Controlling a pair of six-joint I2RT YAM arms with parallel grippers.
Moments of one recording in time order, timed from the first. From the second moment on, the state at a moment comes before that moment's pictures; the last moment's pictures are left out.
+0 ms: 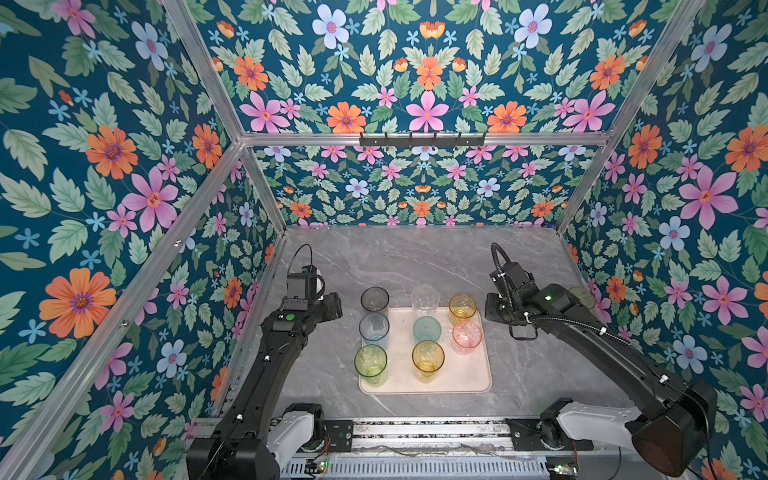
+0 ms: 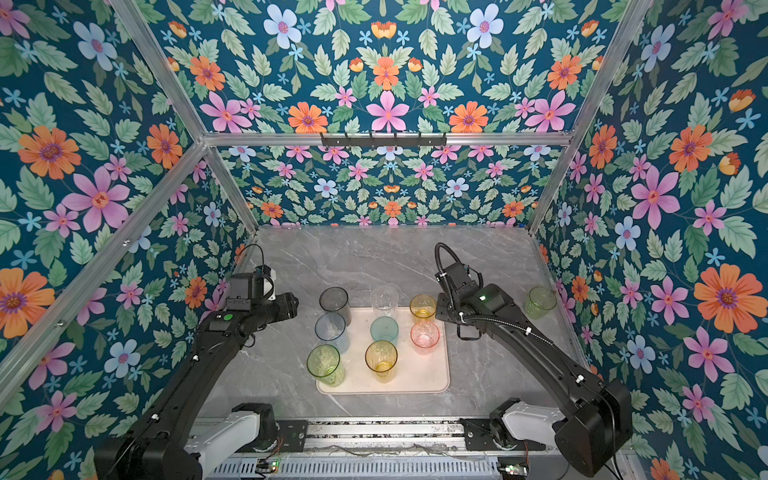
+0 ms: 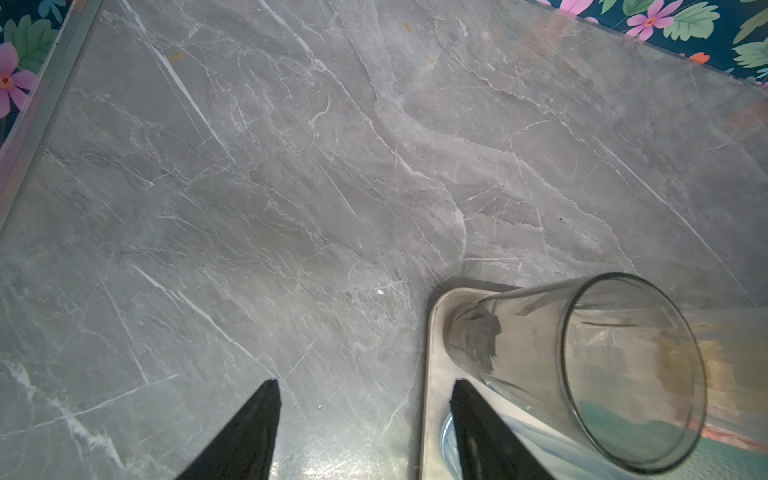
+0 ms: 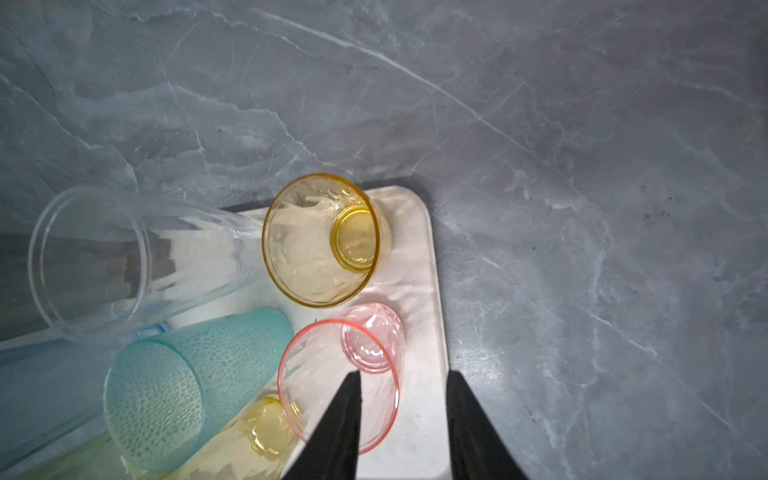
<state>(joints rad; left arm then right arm) -0.11 1.04 0.82 -0.62 0.04 -0.26 0.52 1.22 1.13 -0.95 0.14 0.68</state>
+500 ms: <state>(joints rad) -0.11 1.04 0.82 -0.62 0.04 -0.26 0.16 1.14 1.14 -0.88 0.06 0.63</state>
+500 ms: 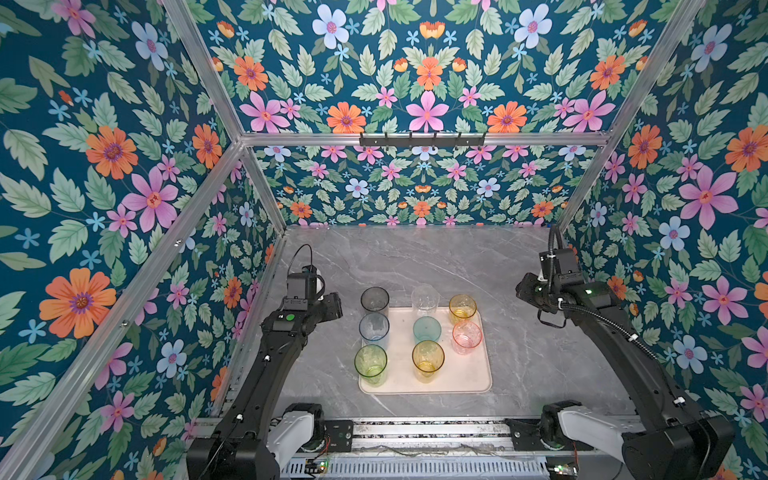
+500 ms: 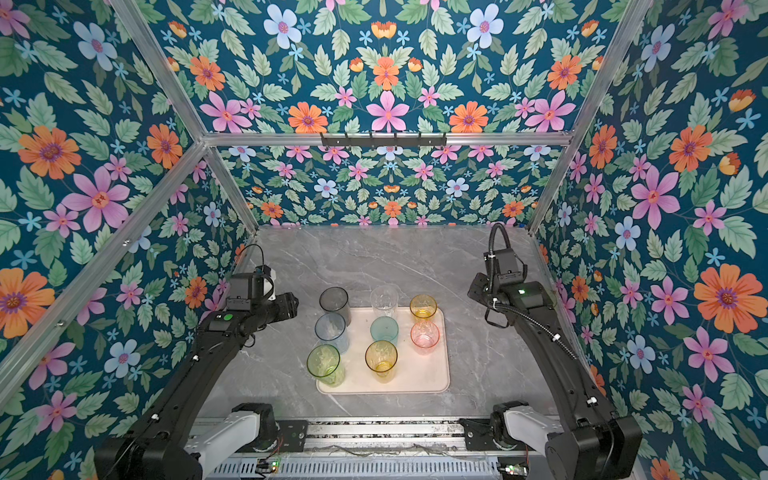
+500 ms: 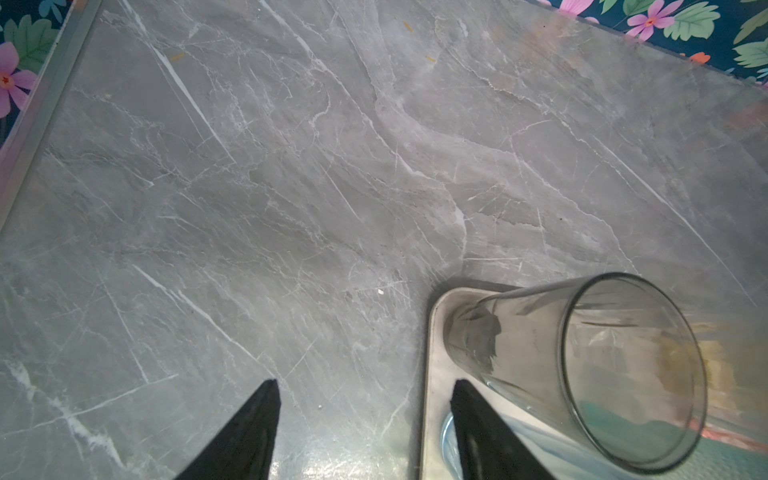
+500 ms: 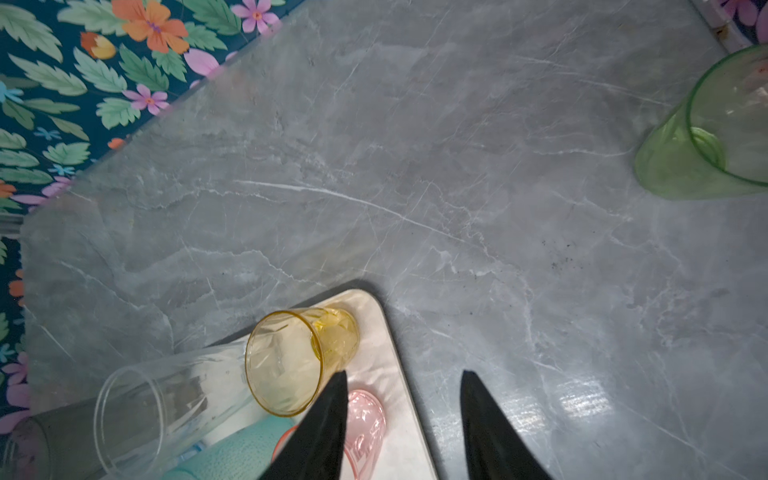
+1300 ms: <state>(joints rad) -0.11 1.04 0.82 -0.62 0.04 -0.26 -0.19 1.14 1.14 -0.75 0.32 0.64</state>
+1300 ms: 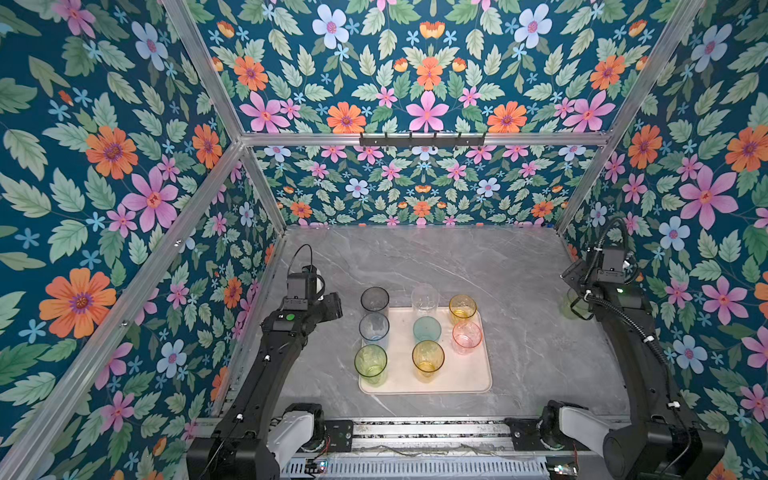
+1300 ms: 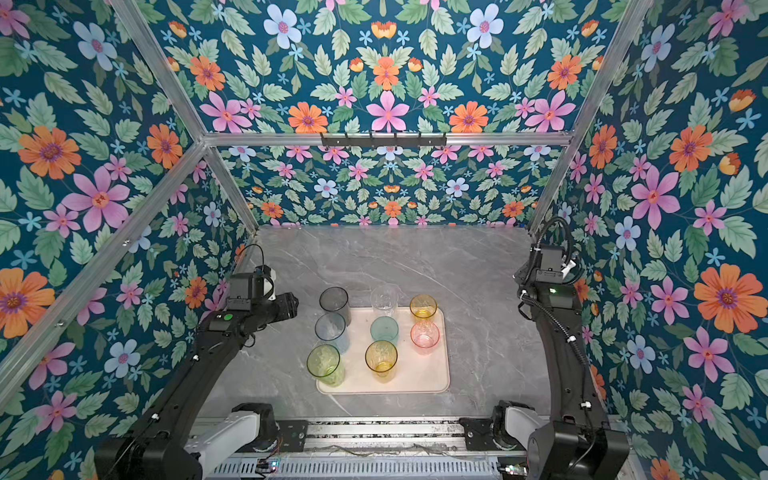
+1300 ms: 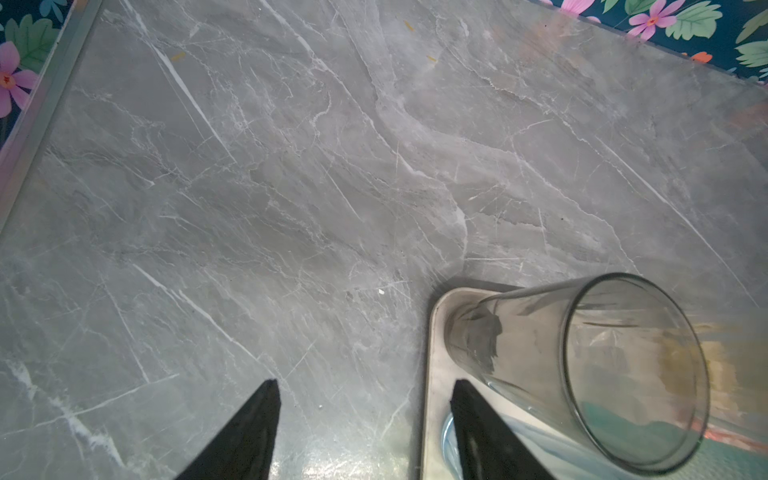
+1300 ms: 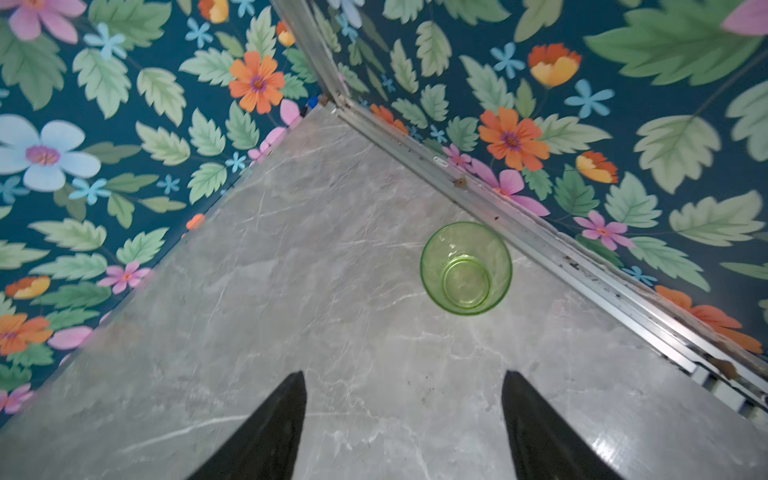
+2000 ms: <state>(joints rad) -0.11 1.05 0.82 -0.62 0.04 -0.26 -0.36 1.26 1.13 -0.78 0.38 0.82</state>
